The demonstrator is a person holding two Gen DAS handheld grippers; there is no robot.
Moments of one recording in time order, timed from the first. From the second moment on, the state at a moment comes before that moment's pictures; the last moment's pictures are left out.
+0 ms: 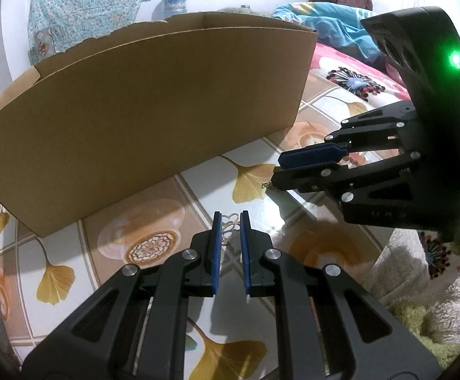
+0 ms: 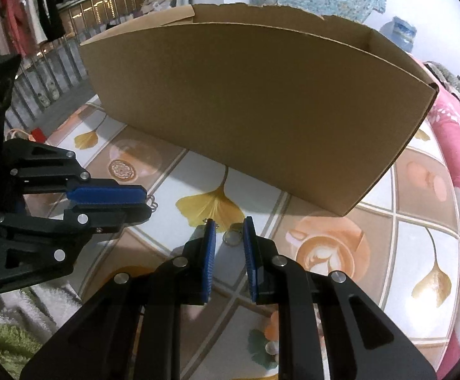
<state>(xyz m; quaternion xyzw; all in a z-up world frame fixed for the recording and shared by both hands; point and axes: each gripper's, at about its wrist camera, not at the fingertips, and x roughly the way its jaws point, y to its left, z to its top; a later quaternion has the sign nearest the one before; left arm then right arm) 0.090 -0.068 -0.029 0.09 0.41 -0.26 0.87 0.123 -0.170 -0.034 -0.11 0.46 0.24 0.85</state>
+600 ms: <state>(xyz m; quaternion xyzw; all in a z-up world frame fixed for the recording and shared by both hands) 0.077 -0.063 -0.008 0.09 0.37 -0.26 0.89 0.105 -0.189 -0.003 -0.06 0.42 0.23 0.88</state>
